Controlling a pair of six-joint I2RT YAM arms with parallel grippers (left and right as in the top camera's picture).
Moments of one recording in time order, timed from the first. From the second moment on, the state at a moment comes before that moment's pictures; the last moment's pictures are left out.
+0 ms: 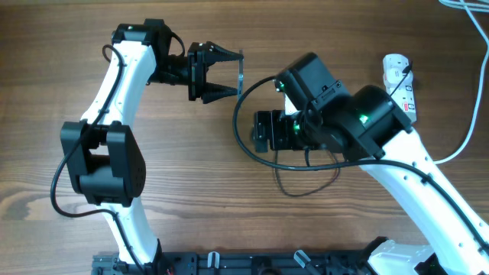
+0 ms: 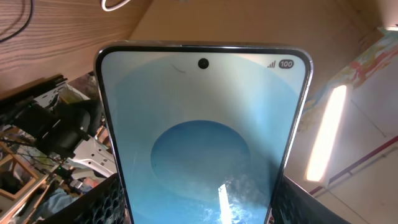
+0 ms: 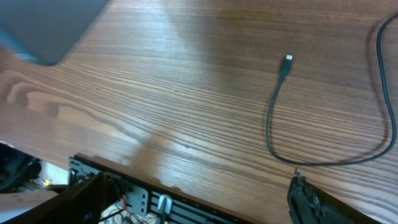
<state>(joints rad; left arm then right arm) -0.10 2.06 1.77 -1.43 1.52 -0.52 0.68 1.49 1.69 -1.33 -0.16 0.60</state>
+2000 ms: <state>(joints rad) -0.10 2.06 1.77 -1.29 1.28 -0.80 0.76 1.75 1.84 -1.06 0.16 0.84</state>
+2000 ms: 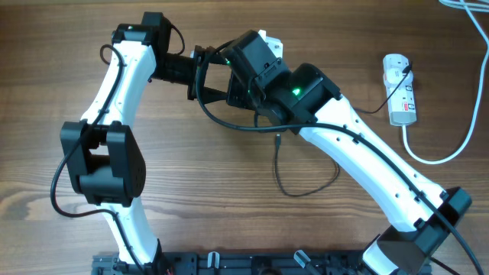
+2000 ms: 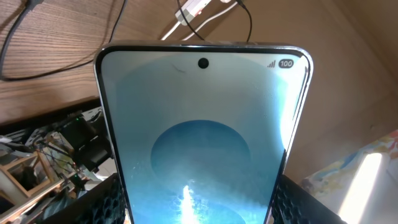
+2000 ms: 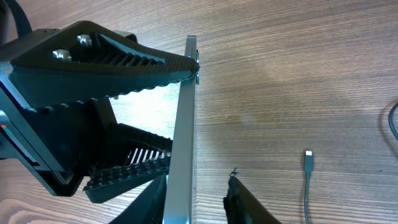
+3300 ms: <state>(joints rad) -0.10 2.06 1.77 -1.29 1.23 -0.82 0.76 1.75 1.84 -1.06 0.22 1.12</state>
